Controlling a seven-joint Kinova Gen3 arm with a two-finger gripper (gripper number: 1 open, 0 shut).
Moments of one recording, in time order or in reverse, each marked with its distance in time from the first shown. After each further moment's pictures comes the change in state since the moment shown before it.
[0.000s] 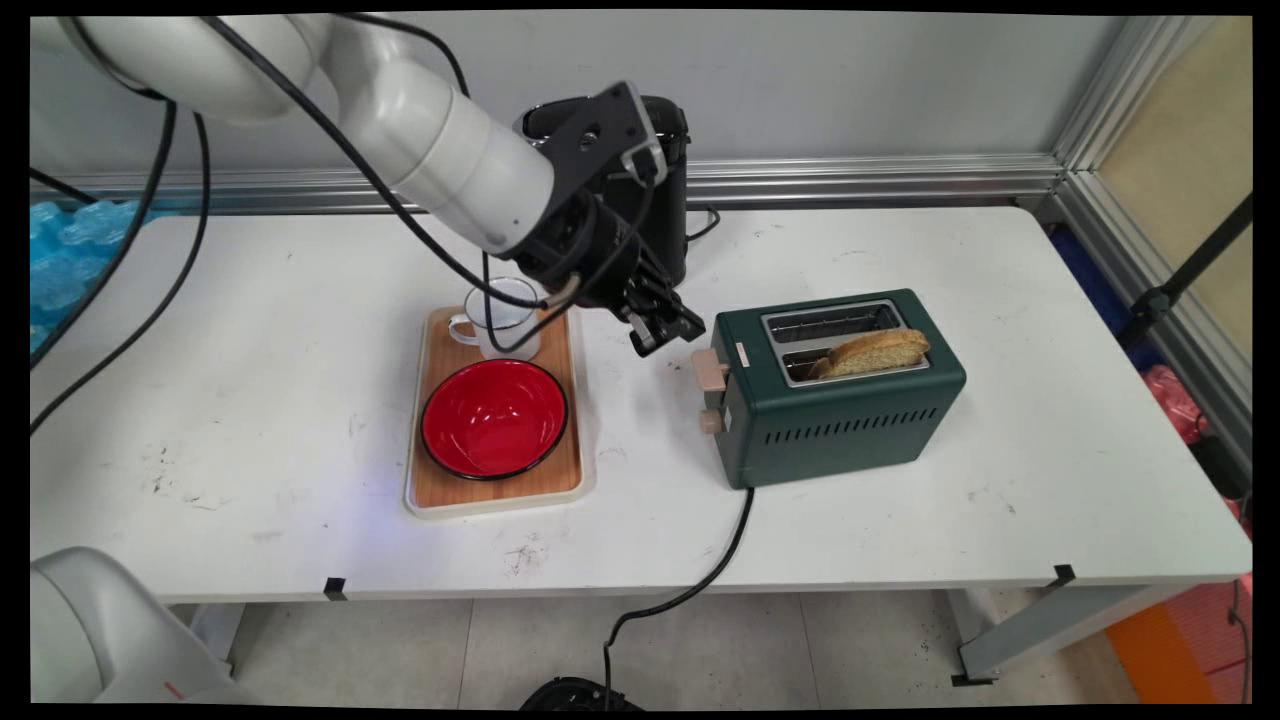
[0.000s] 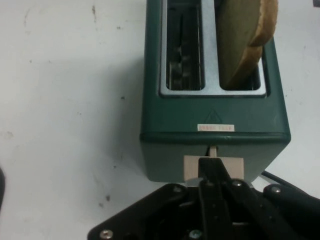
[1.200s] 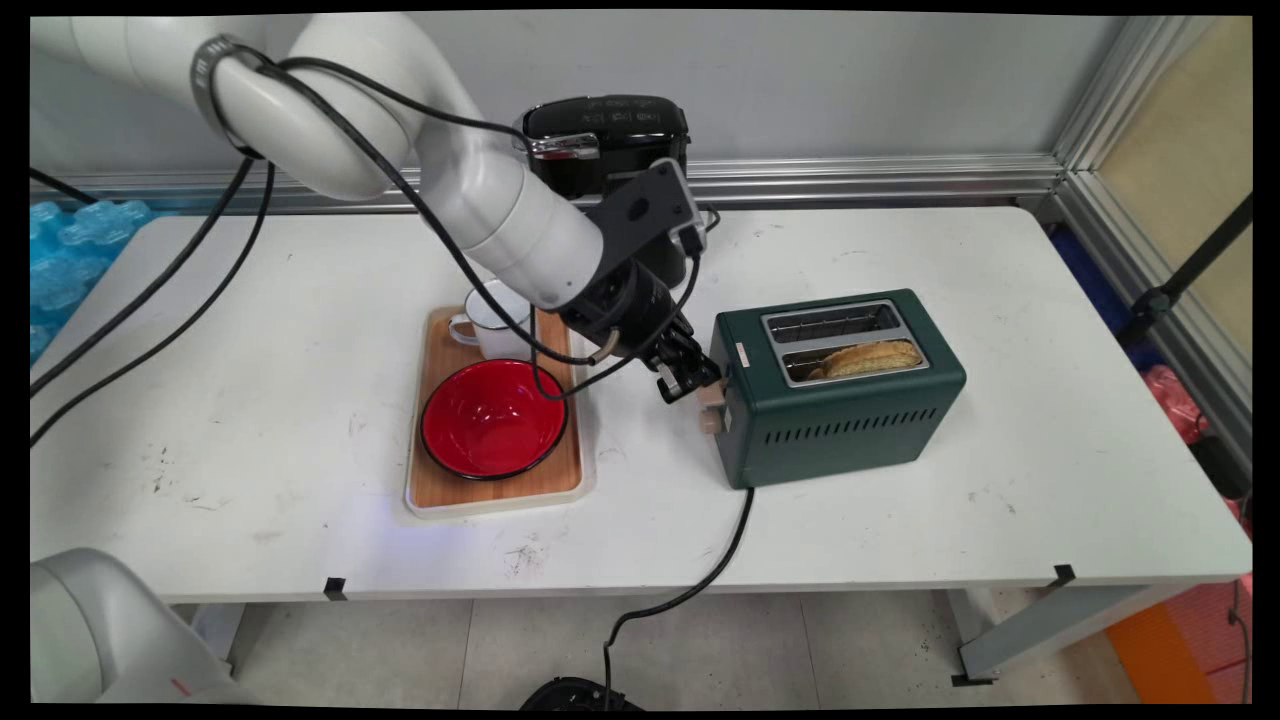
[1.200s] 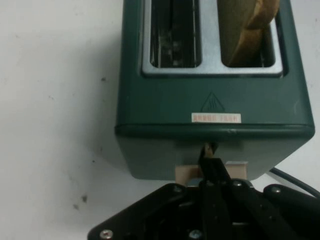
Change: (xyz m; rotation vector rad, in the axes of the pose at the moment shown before) arm -0.009 0.006 0.059 -0.020 -0.058 -0.006
